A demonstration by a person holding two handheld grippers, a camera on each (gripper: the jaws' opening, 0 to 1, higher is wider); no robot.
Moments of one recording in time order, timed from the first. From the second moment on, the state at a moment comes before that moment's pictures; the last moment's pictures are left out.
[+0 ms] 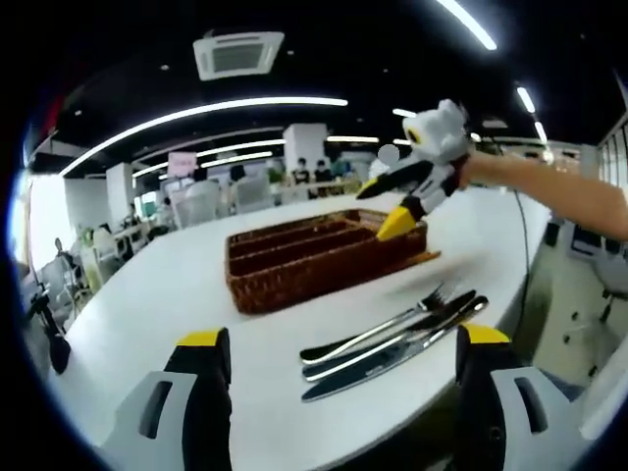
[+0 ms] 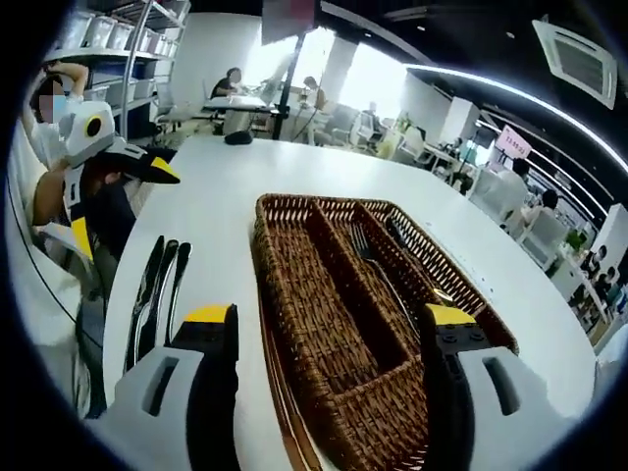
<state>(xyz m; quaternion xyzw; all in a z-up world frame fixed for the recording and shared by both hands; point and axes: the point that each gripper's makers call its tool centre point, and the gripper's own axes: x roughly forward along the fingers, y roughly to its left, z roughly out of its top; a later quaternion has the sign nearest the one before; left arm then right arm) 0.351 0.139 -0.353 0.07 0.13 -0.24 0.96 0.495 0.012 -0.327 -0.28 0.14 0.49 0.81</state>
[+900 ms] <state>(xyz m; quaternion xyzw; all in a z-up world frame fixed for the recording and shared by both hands) 0.357 0.123 -0.366 0.05 0.14 -0.27 0.95 0.444 -0.008 -0.310 -0.23 0.09 0.49 0.83</state>
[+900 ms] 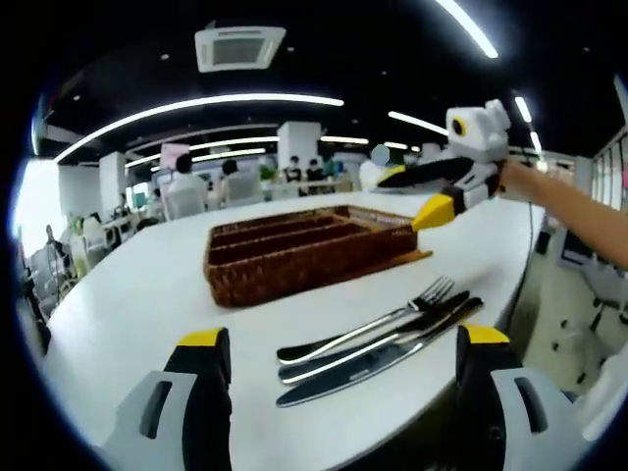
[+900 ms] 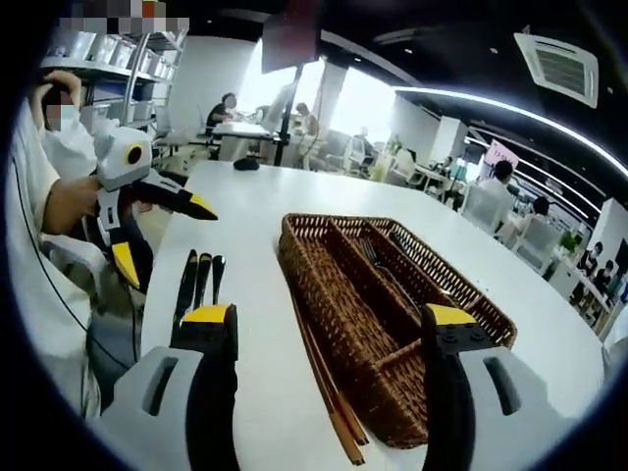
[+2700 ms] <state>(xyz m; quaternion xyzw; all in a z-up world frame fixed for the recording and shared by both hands) 0.374 0.096 -0.376 0.06 0.15 -0.32 0.93 0.386 -0.041 -0.361 -0.11 0.09 0.46 0.88</state>
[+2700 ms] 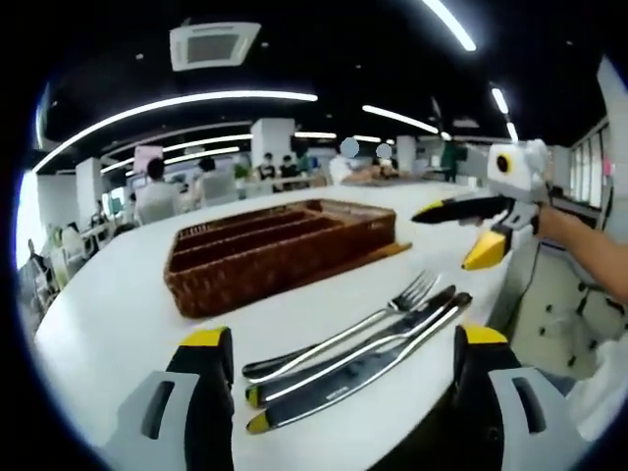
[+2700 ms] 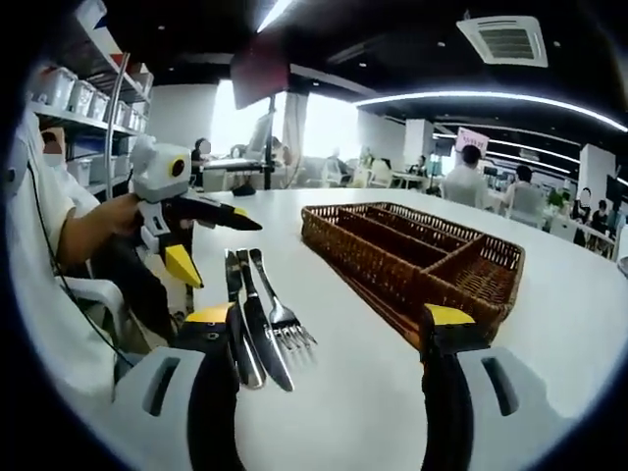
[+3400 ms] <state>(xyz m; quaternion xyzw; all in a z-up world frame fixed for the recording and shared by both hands) 0.385 0.074 -0.385 0.07 0.17 -0.41 0.90 0.371 -0.060 -0.375 -0.04 0.09 0.44 0.89</state>
